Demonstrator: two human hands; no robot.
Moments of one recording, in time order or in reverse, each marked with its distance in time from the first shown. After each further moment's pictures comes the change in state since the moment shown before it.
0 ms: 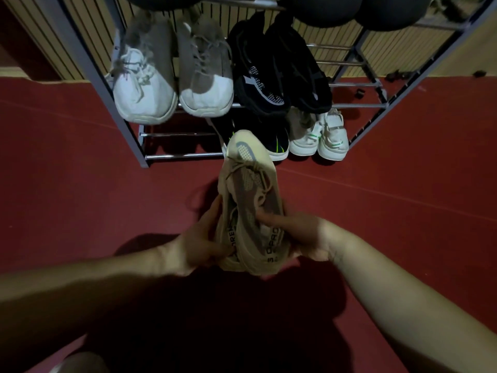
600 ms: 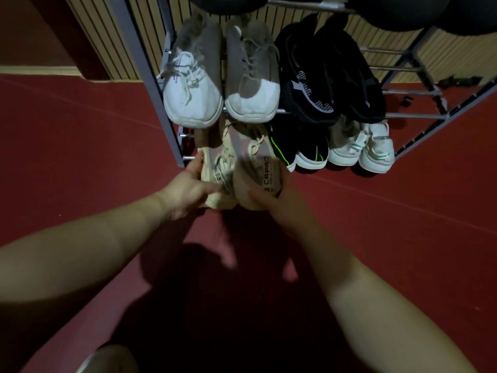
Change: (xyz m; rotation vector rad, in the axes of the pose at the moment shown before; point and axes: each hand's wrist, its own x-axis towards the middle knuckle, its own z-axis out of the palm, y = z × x) left_hand 0.030 0.046 -0.094 -0.099 0.445 -0.029; right_hand 0.087 -0.030 0.047 0.004 0.225 -0.682
